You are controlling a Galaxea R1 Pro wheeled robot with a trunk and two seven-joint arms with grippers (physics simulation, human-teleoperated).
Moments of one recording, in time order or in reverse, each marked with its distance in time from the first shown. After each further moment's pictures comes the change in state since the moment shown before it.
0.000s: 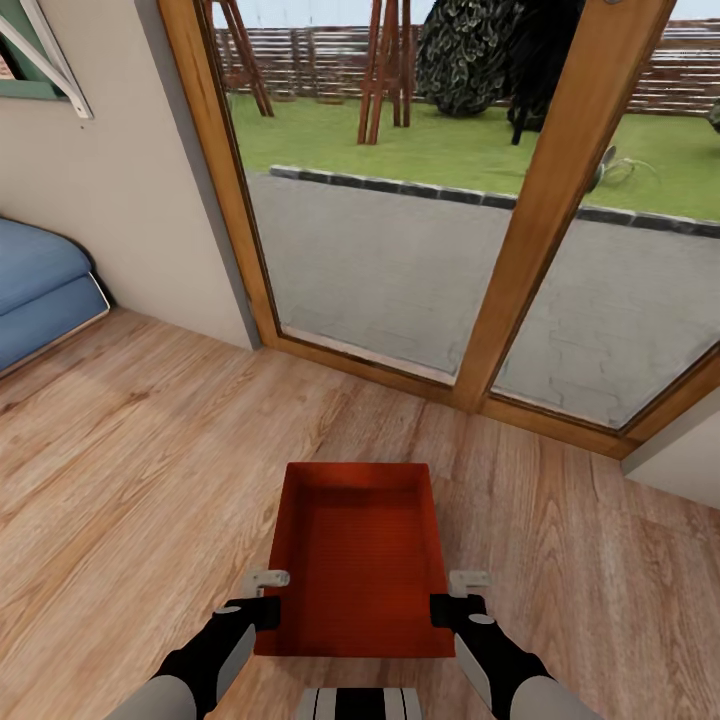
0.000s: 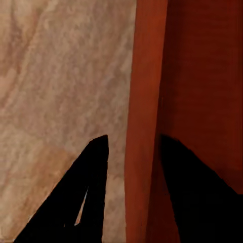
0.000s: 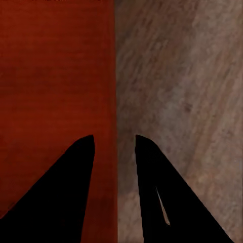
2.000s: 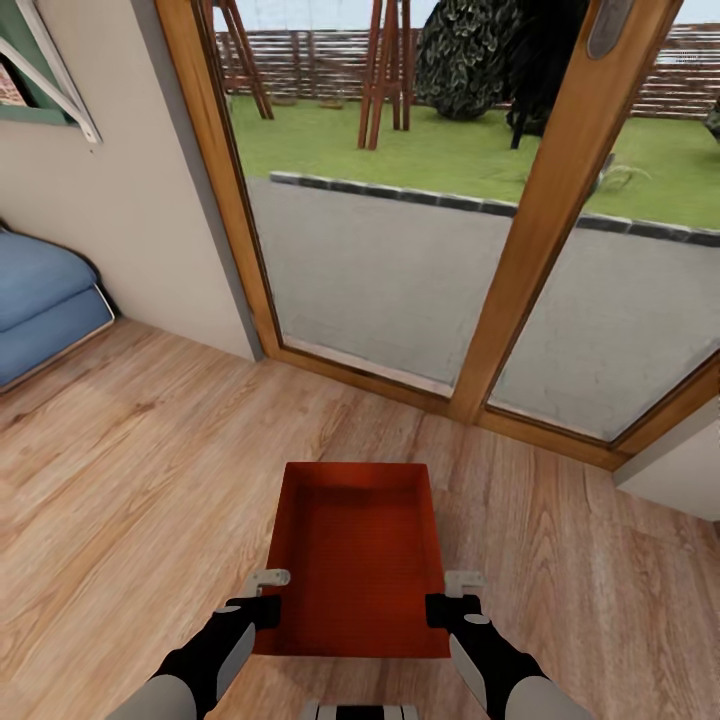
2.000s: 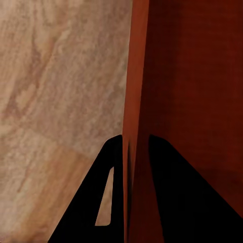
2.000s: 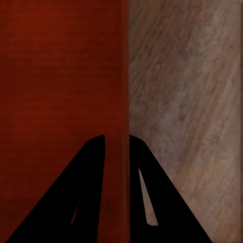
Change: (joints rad) left arm 0.000 0.001 -0.003 -0.005 0.005 0.000 -0.003; right arm 0.000 0.014 0.002 0.000 0.000 0.000 -0.006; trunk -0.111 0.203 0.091
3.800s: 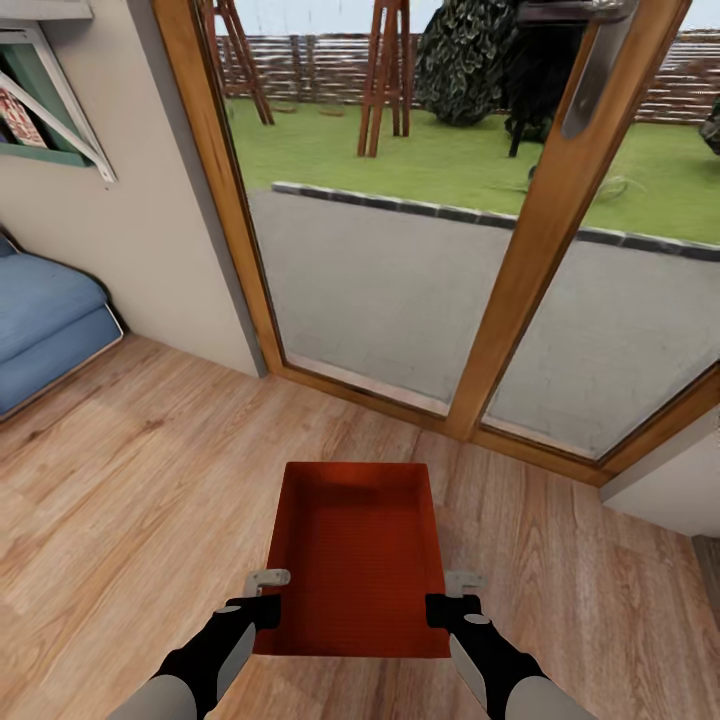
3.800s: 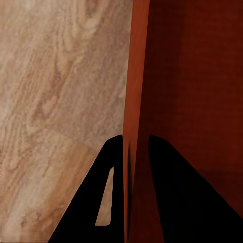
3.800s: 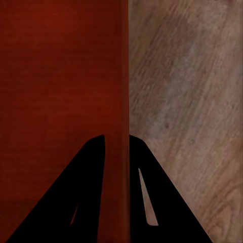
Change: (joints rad) left arm 0.000 -0.001 0.001 0.000 -0.001 -0.001 0.001; right arm 0.000 -0.001 -0.001 0.000 0.001 -0.001 0.001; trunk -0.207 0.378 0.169
